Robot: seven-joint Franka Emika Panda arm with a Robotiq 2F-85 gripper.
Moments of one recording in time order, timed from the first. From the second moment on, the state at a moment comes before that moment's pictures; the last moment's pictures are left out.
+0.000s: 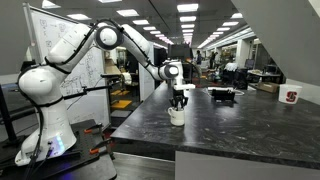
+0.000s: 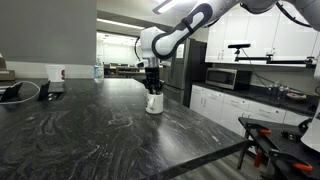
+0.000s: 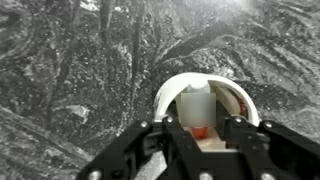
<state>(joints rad) -0.16 0.73 -0.01 -1.54 -0.33 2.21 -1.24</state>
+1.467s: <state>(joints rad) -0.14 0.61 0.03 -1.57 -0.41 2.18 -1.26</state>
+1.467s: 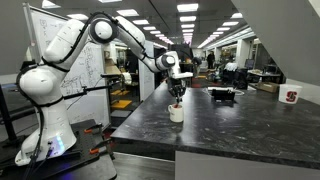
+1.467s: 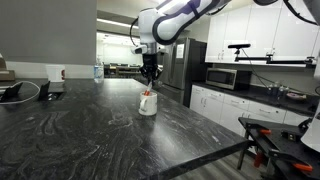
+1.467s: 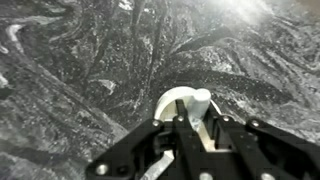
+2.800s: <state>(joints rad) -0.07 0.41 0.12 -2.00 -0.25 2.48 -1.29</state>
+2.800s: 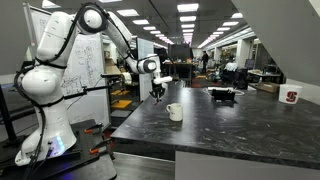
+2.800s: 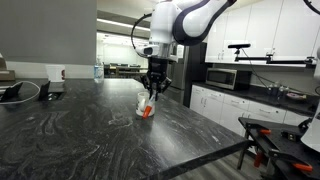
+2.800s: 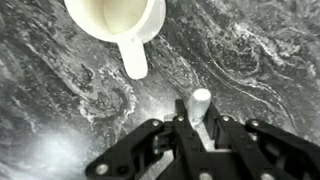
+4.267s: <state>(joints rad) -0.02 0.20 0.15 -2.24 -0.28 2.45 -1.17</state>
